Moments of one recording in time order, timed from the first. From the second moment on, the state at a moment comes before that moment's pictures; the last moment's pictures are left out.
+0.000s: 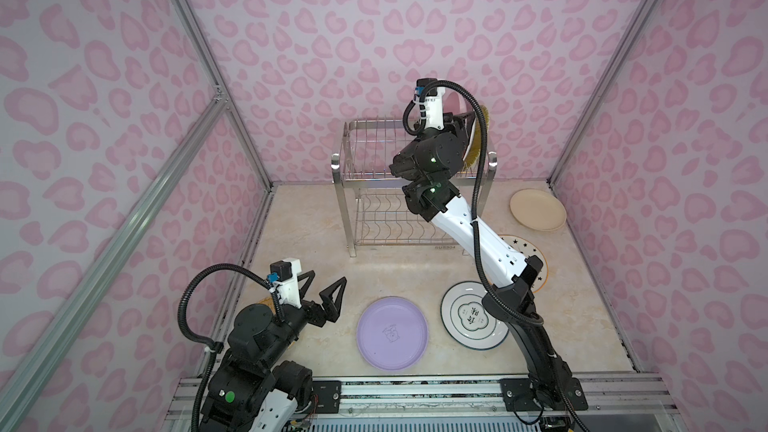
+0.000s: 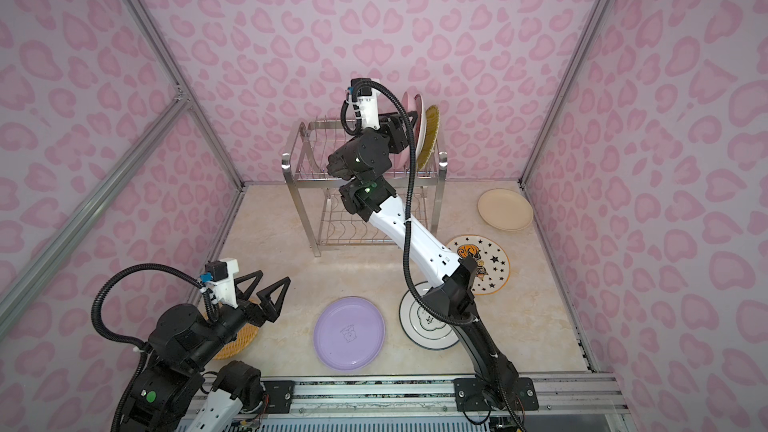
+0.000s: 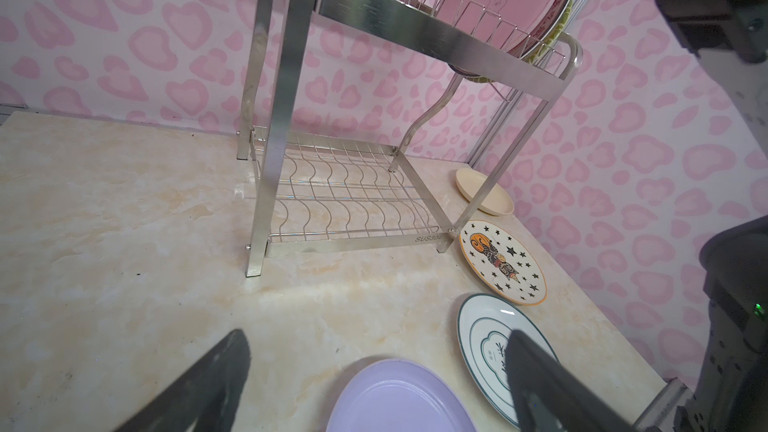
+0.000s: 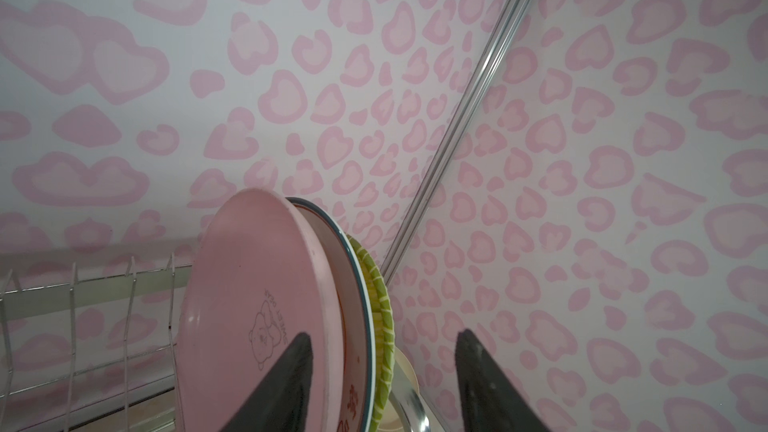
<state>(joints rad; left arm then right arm) -0.34 0.24 0.65 -0.58 0.16 -0.36 0.86 2.25 2.65 0.48 1.49 -1.22</state>
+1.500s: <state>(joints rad) -0.34 0.65 0.73 -0.79 -0.12 -0.67 0.92 1.07 1.27 -0.58 0.76 0.15</state>
